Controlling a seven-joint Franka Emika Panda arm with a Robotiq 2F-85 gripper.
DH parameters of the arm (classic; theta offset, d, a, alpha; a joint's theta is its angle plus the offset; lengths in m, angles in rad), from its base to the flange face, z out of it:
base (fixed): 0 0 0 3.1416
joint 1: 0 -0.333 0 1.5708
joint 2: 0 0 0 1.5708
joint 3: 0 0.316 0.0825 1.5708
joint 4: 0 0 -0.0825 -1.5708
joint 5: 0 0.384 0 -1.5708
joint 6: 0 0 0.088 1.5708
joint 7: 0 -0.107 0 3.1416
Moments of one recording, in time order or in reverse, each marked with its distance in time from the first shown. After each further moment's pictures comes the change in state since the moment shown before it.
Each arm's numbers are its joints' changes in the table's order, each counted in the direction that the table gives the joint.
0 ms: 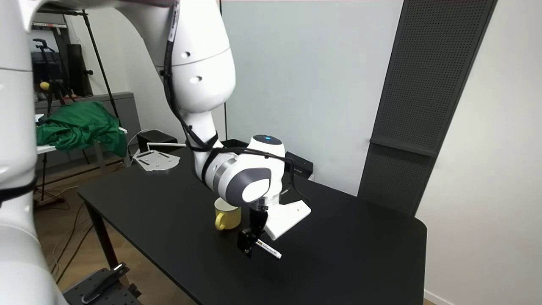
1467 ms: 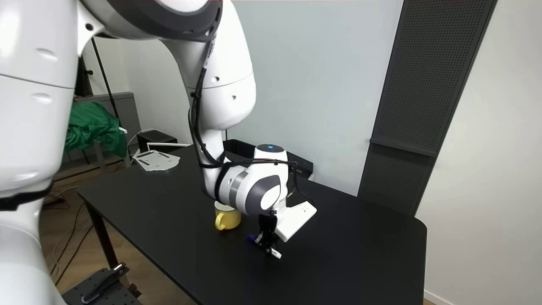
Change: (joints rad) arm 0.023 0.145 -0.013 0.102 -0.238 -0.091 -0.134
